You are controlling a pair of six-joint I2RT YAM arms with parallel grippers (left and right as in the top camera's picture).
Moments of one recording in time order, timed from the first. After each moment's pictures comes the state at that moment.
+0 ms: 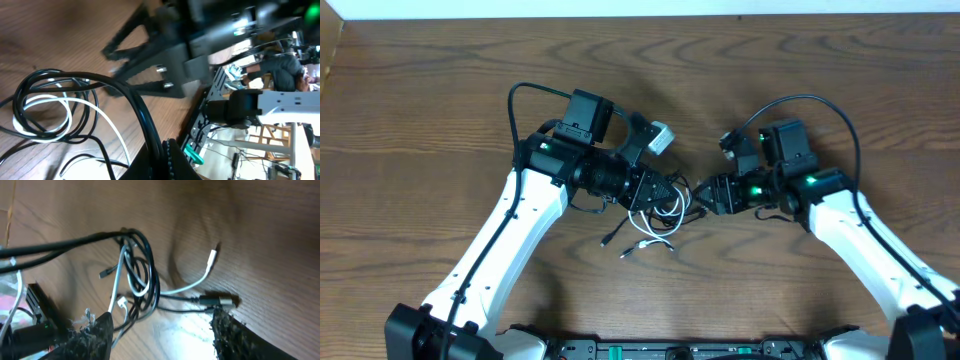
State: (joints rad) left arm -0.38 1.47 1.22 -0.92 0.90 0.07; right arm 0.34 1.47 0.89 -0.47 -0.60 0.20
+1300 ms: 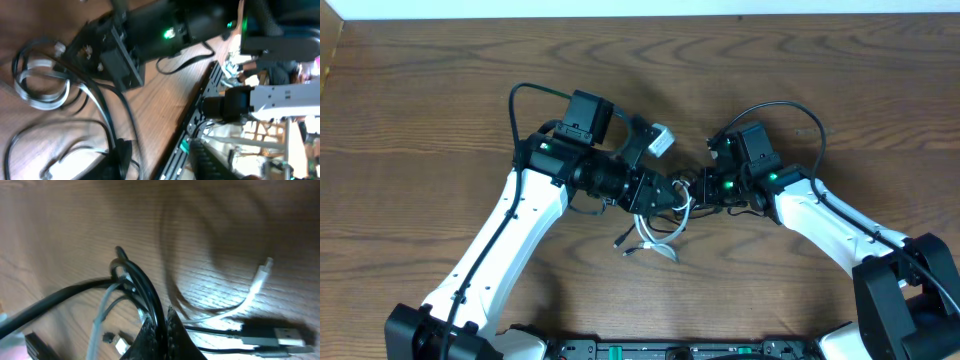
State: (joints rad) left arm -0.38 1.47 1.22 -0.96 0.90 0.09; right arm 0.43 1.65 0.89 -0.30 -0.45 0.55
